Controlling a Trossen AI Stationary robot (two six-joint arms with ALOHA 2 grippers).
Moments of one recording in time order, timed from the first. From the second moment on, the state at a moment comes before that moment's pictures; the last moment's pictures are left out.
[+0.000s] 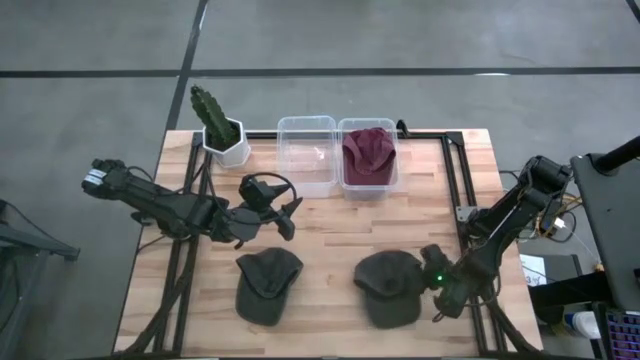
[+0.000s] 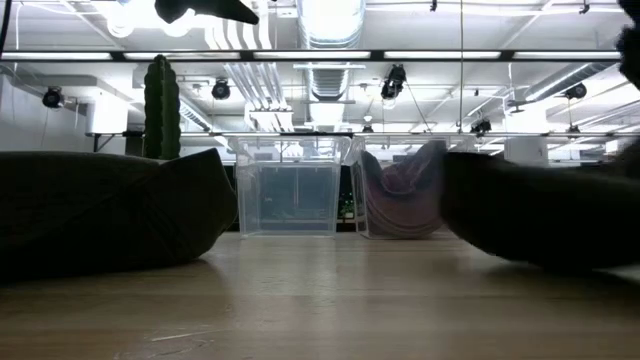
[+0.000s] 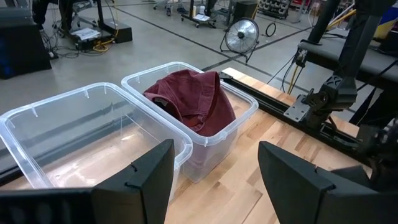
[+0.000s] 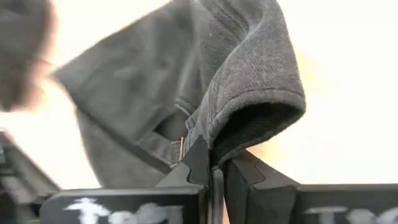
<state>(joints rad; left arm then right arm) -0.33 1.23 1.07 -0.29 -0.94 -0.59 0.91 1.34 0.70 -0.60 0.51 2.20</state>
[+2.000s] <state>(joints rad) -0.33 1.32 1.07 0.28 -0.64 -0.29 0.65 1.15 1.06 -0.54 1.39 1.13</state>
